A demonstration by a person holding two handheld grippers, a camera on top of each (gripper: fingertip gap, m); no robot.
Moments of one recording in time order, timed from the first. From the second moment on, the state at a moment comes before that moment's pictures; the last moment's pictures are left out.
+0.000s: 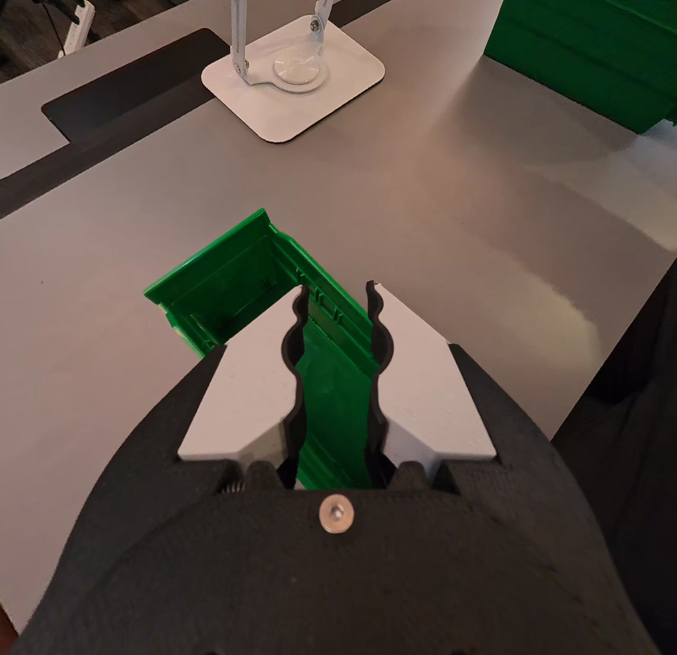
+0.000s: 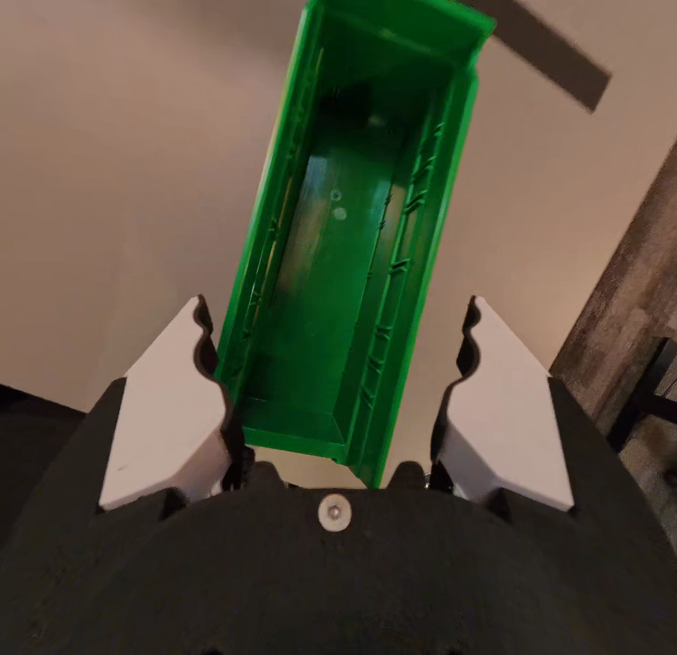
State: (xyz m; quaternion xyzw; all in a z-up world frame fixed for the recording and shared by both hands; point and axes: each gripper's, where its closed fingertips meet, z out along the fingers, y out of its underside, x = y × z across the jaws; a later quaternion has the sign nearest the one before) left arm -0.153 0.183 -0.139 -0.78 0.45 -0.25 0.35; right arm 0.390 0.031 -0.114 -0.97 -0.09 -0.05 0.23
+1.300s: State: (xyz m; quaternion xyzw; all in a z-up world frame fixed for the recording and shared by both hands) left arm -0.141 0.178 -0.162 -0.79 0.47 -0.25 0.31; right arm 0.388 0.085 -0.111 -0.96 -0.05 -0.04 0.28
